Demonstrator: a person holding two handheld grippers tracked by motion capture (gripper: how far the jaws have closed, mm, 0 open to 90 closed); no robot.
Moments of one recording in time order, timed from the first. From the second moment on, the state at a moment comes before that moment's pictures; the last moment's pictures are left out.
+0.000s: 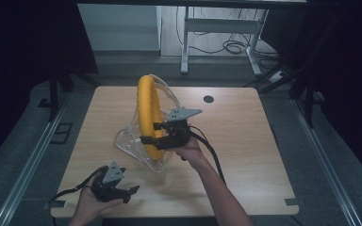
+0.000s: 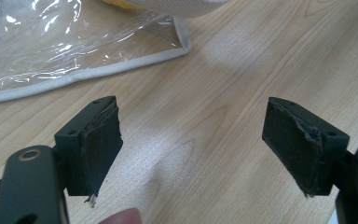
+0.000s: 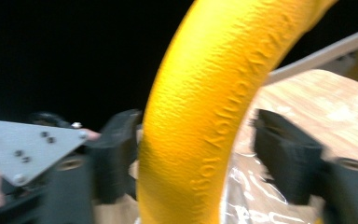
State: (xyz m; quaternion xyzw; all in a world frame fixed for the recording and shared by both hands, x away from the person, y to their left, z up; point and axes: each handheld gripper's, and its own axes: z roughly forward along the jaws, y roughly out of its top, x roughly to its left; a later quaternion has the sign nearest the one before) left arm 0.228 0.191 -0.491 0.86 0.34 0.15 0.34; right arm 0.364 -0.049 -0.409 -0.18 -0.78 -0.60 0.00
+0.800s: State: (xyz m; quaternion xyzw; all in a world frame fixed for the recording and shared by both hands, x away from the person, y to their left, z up) left arm 0.228 0.192 -0.490 0.86 0.34 0.15 0.34; right arm 0.336 -0.106 -0.406 -0.18 -0.78 -0.59 -0.06
